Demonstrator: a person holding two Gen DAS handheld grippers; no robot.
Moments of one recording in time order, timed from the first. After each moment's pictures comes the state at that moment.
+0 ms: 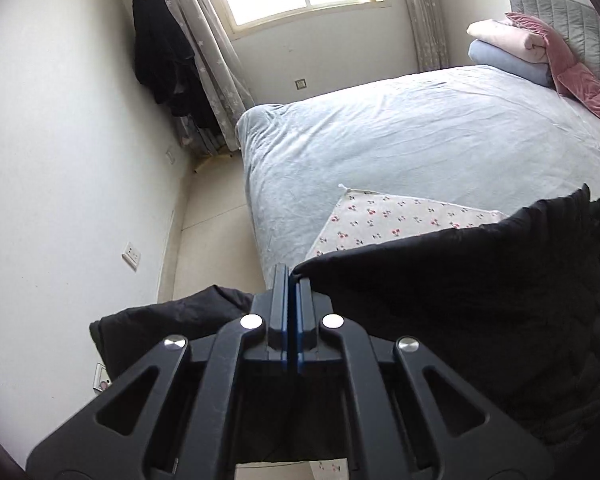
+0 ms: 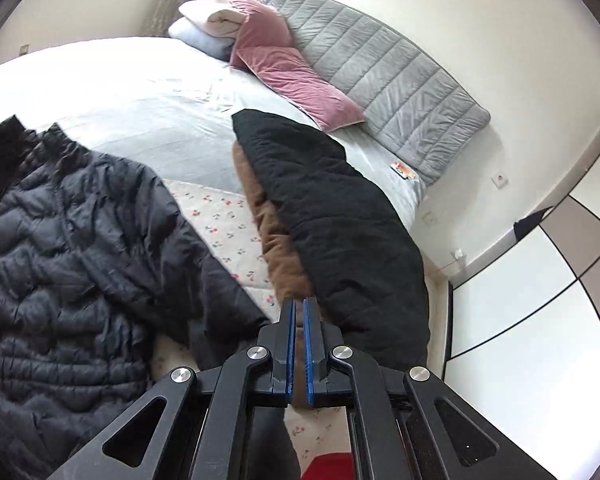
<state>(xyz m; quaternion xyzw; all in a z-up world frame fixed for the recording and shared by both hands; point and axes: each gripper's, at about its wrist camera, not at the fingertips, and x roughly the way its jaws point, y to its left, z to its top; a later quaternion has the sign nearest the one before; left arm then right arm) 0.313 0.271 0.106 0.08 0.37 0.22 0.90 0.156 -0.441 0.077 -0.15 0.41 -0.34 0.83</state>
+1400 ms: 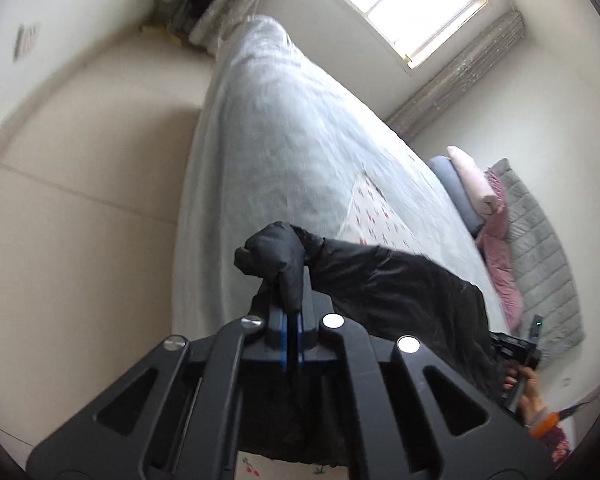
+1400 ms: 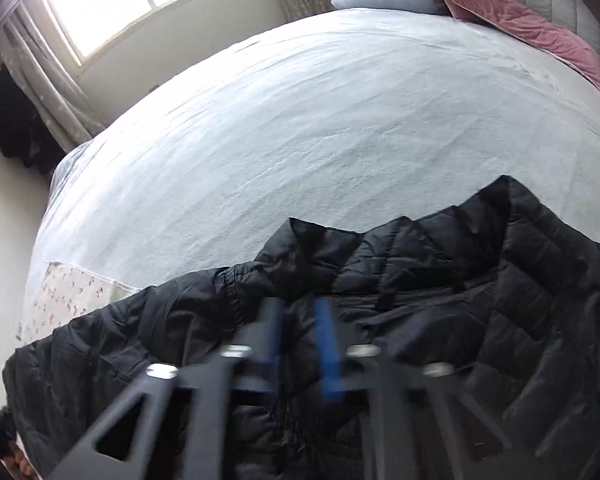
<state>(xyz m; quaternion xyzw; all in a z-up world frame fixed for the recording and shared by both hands) 0.308 0.467 -0.089 -0.33 0.30 0.06 0.89 0.545 -0.182 -0.109 0.09 0.47 0.01 0.88</state>
